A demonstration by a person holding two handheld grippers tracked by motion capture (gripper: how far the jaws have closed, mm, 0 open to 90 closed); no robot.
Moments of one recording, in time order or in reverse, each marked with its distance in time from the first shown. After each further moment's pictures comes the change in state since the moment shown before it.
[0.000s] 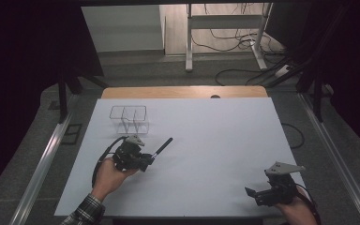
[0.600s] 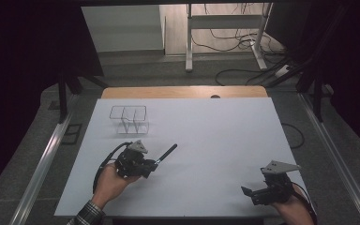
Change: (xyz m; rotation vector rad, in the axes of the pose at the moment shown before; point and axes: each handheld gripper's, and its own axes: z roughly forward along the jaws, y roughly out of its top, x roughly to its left) left arm -0.022 -0.004 -0.002 0.001 -0.021 0.047; right arm 0.008 0.009 0.004 -0.007 0.009 -0.032
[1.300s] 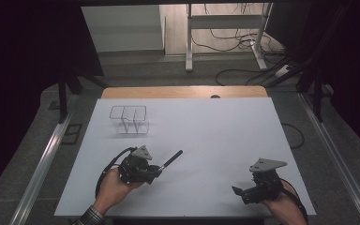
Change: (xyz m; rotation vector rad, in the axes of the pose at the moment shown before) left arm -0.020 -0.001 0.004 0.007 -0.033 0.041; right arm 0.018 0.020 0.014 0.027 0.029 -0.070
